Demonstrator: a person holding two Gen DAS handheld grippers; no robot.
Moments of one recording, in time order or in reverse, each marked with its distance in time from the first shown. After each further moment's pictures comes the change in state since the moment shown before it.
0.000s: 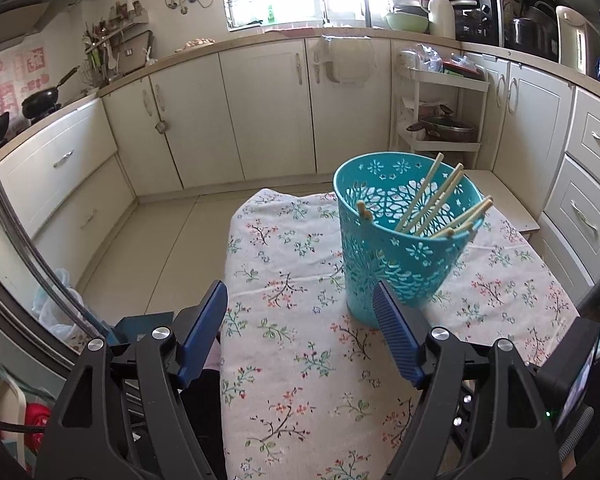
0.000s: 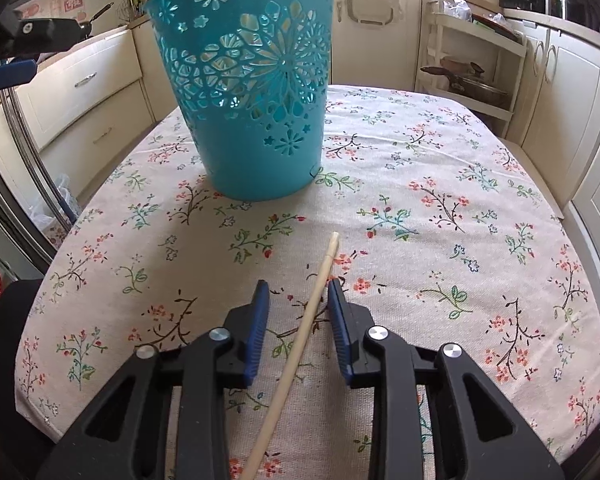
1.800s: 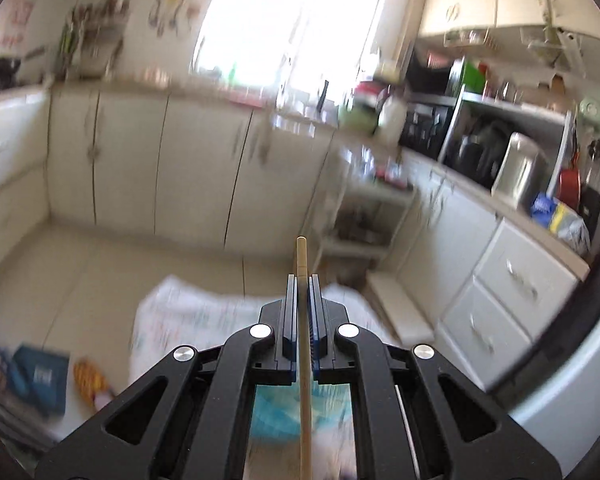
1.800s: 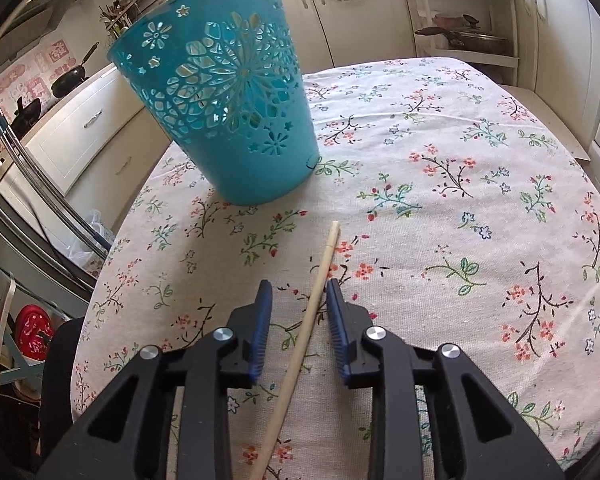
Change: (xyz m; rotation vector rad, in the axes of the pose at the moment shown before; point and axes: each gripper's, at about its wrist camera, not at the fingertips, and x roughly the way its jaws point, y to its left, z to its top) left arm -0.018 0.013 0.124 -0.215 -0.271 -0.370; right arm -0.005 -0.028 0.002 0.186 0.052 0.183
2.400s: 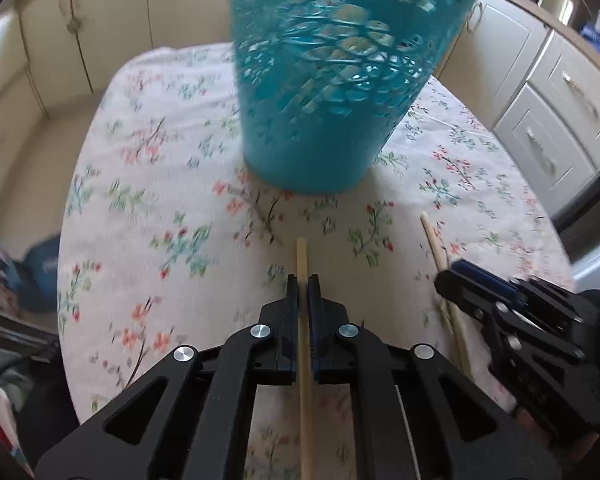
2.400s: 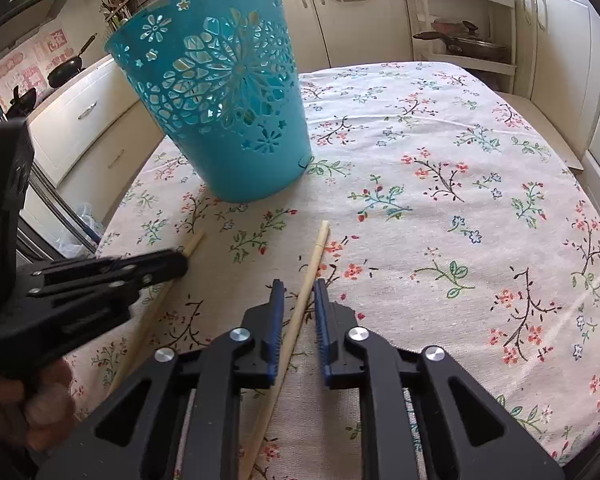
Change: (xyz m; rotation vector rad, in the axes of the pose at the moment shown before) left arm 0.065 0.040 -0.230 0.069 0.650 0.077; right arm 0.000 0.000 0.000 -0.025 0.008 -0.036
